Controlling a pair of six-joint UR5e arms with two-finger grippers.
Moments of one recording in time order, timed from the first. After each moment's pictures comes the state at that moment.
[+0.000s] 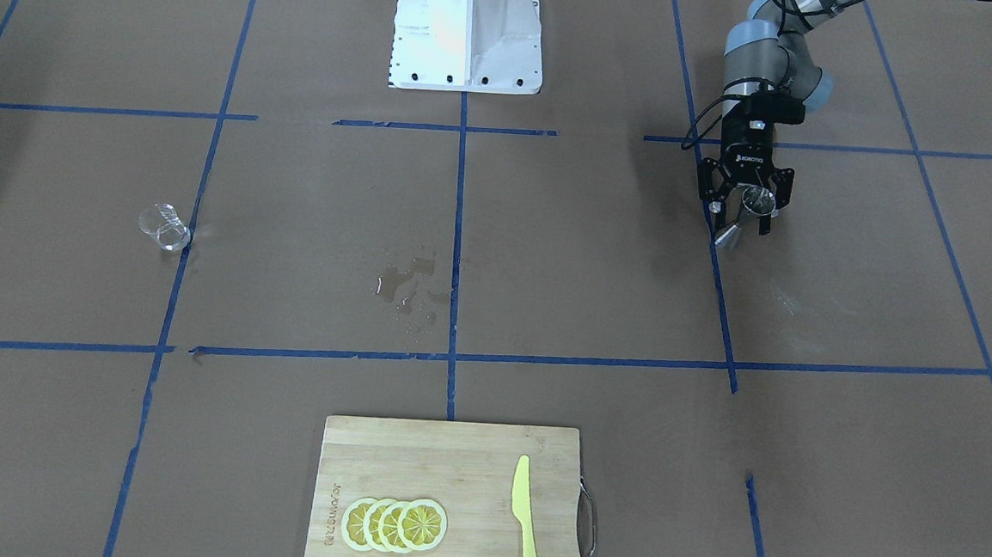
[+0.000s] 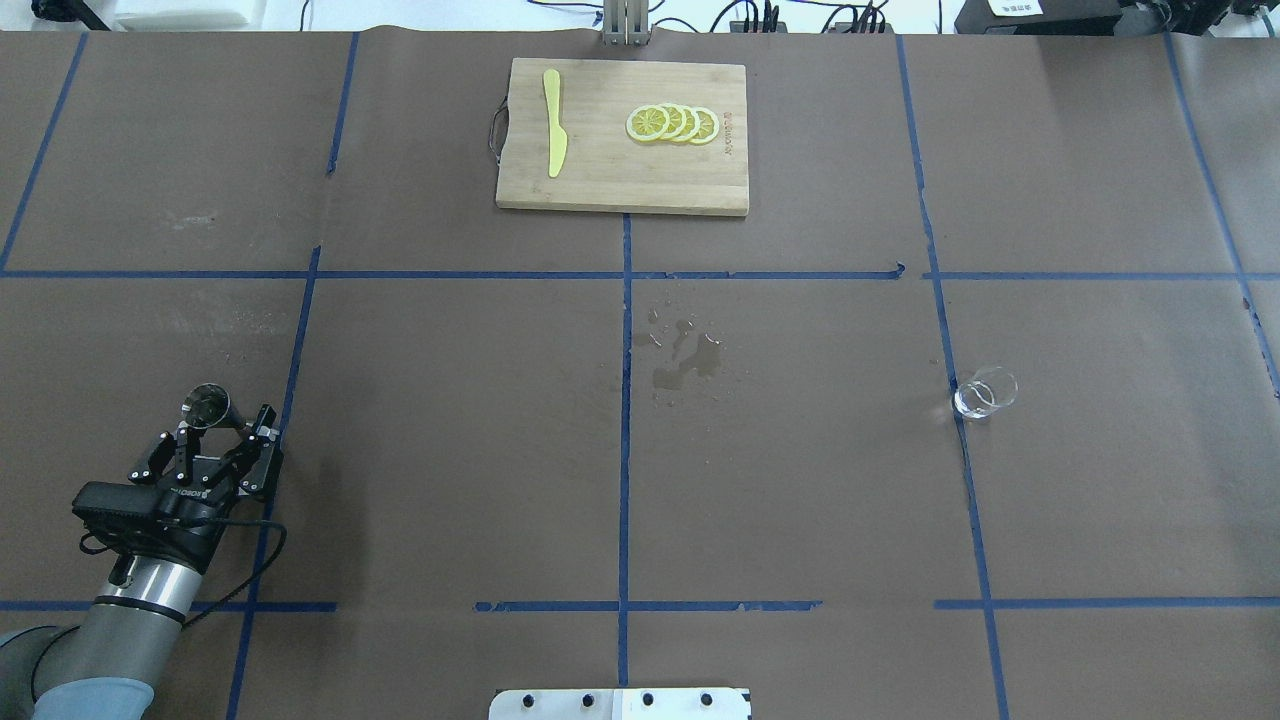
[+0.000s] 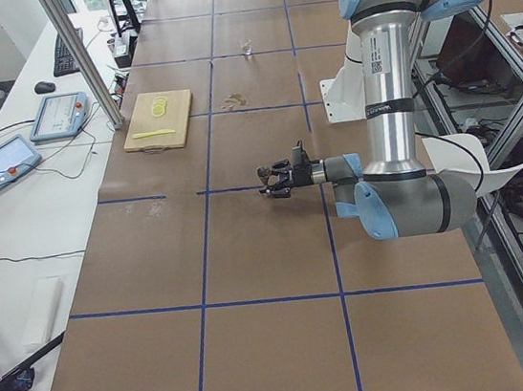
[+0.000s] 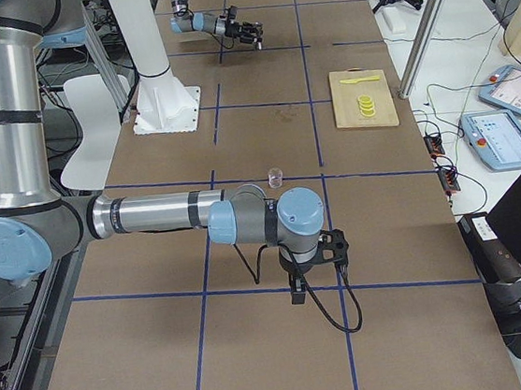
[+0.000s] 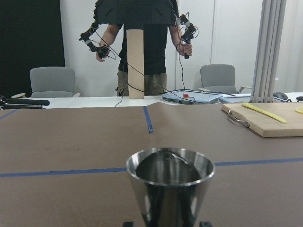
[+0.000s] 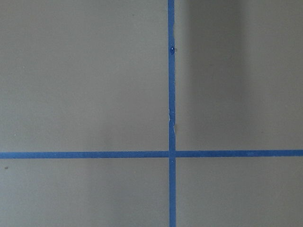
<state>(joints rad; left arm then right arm) -0.06 -1.53 -1.49 -2.92 -0.32 -1.12 1.61 -1.64 1.67 -1.64 2.32 -0.04</state>
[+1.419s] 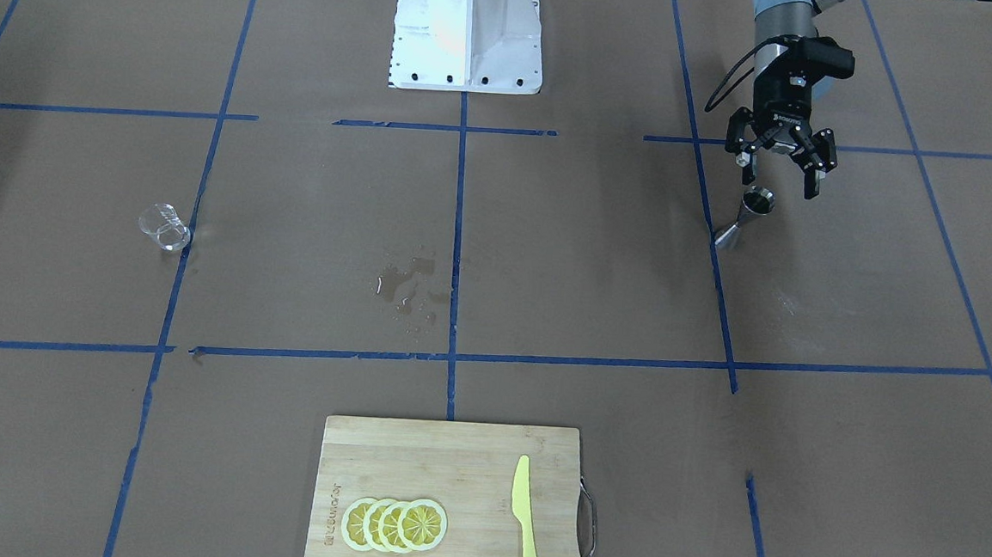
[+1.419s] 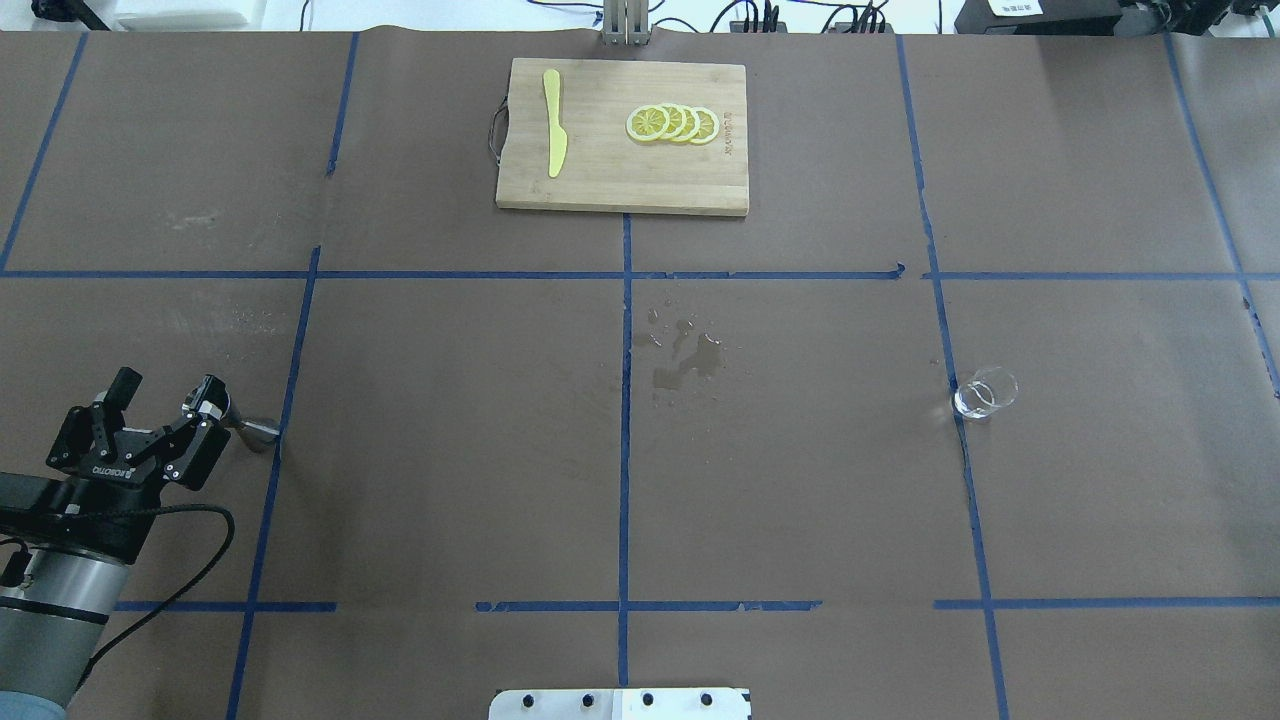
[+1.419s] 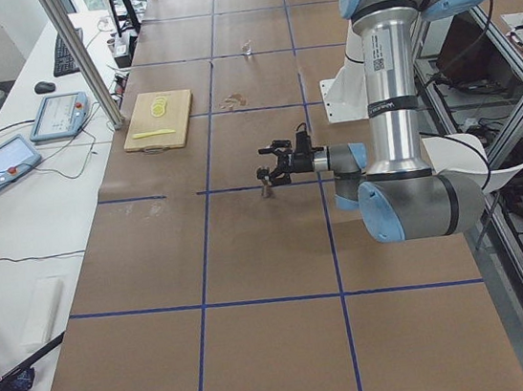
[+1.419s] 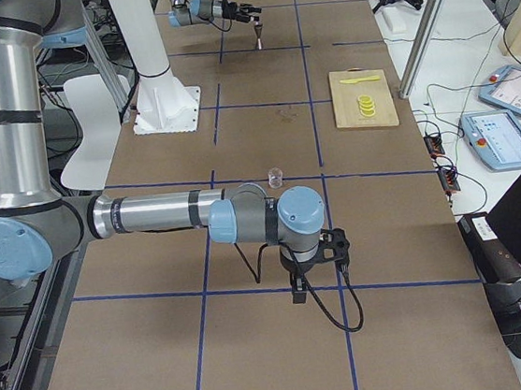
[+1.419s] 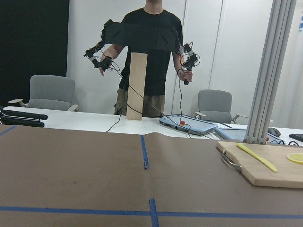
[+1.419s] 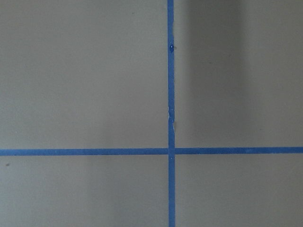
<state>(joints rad) -0.07 -1.47 -1.64 -3.32 -0.25 -0.75 1.61 -1.63 1.67 -1.64 2.32 -0.04</state>
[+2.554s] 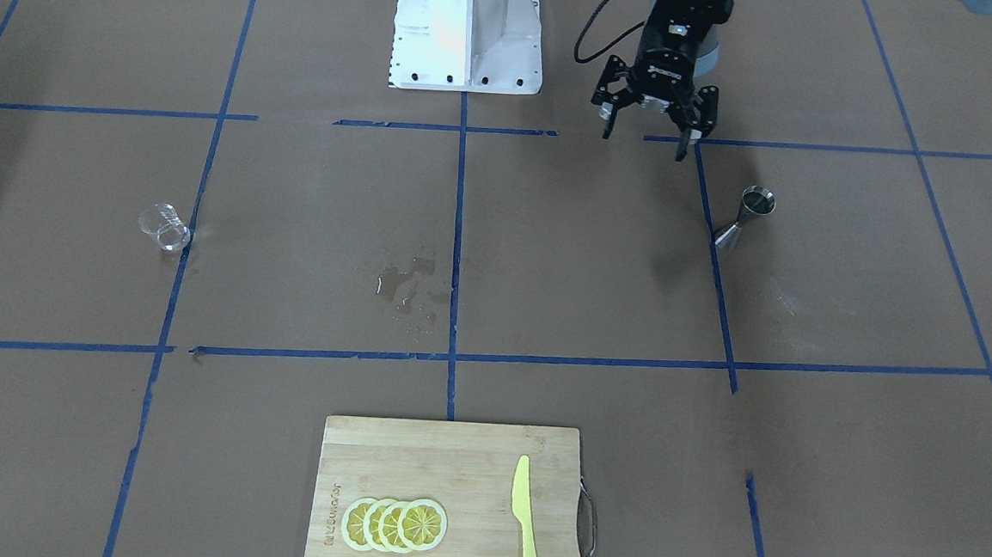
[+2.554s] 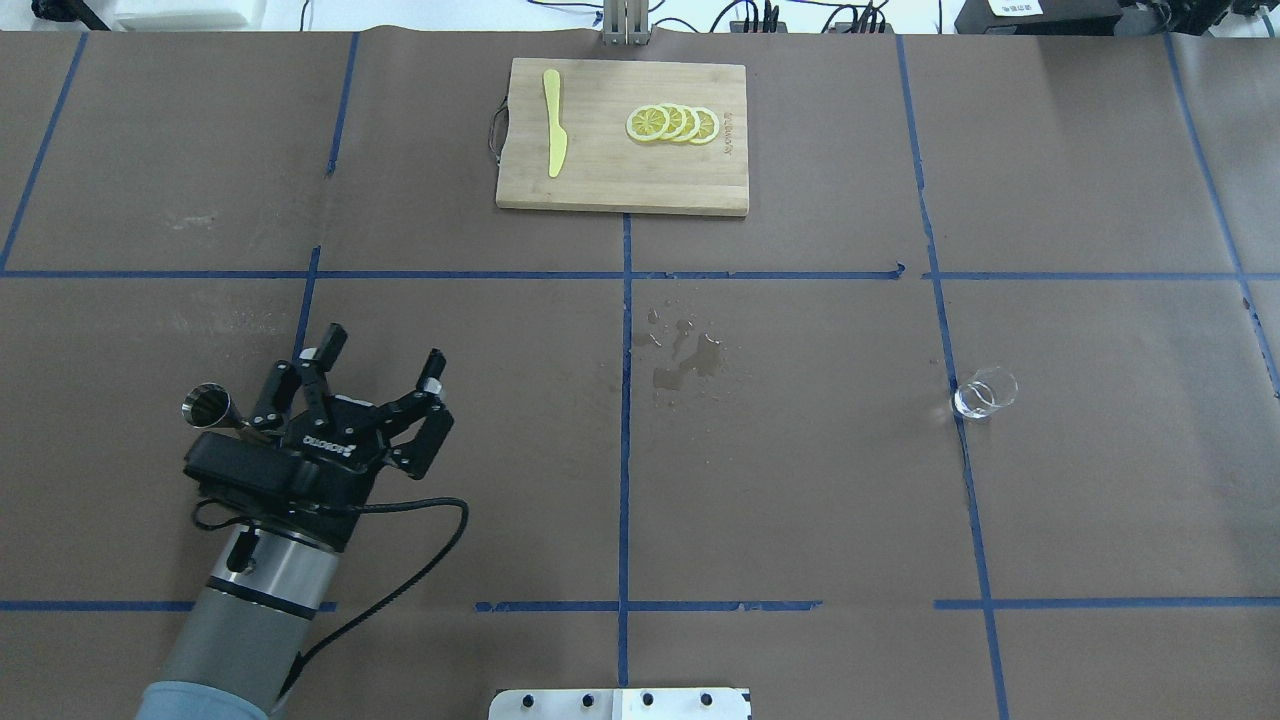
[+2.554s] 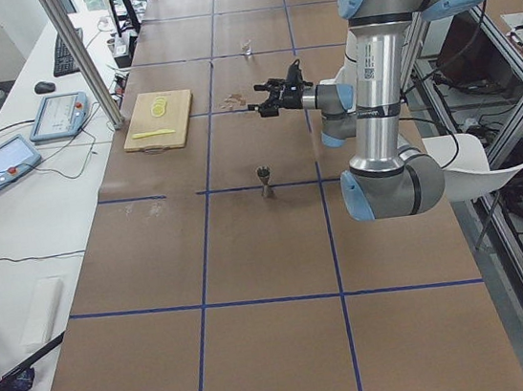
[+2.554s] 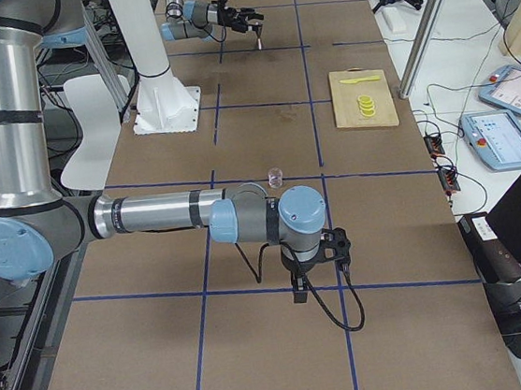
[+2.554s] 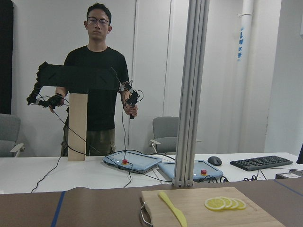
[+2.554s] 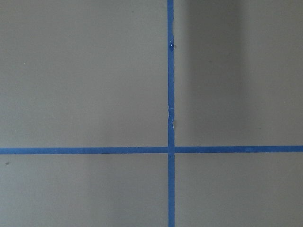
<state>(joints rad) -0.08 -1.87 -1.76 -3.04 -0.39 -0.44 1.61 -1.63 1.66 -1.64 2.32 -0.04</state>
